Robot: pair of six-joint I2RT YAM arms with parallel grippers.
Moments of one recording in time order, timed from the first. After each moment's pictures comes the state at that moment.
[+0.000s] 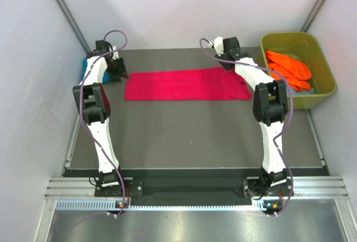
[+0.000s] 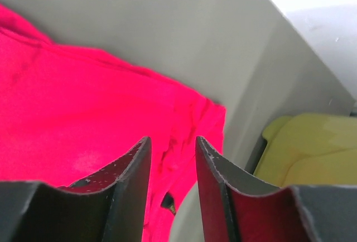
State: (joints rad) left arm 0.16 2.35 2.13 -0.85 0.24 -0.12; right arm 0.27 2.27 1.96 -0.42 0.19 -0.53
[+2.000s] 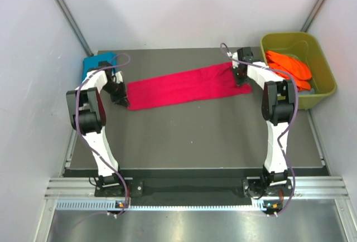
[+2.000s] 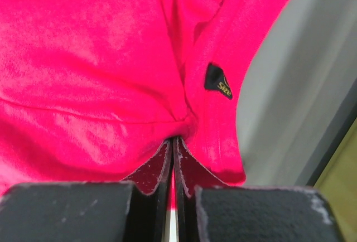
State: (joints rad) left arm 0.16 2.10 1.61 -0.92 0.34 -0.10; right arm 0.14 2.22 1.75 -0.60 0.05 -0.22
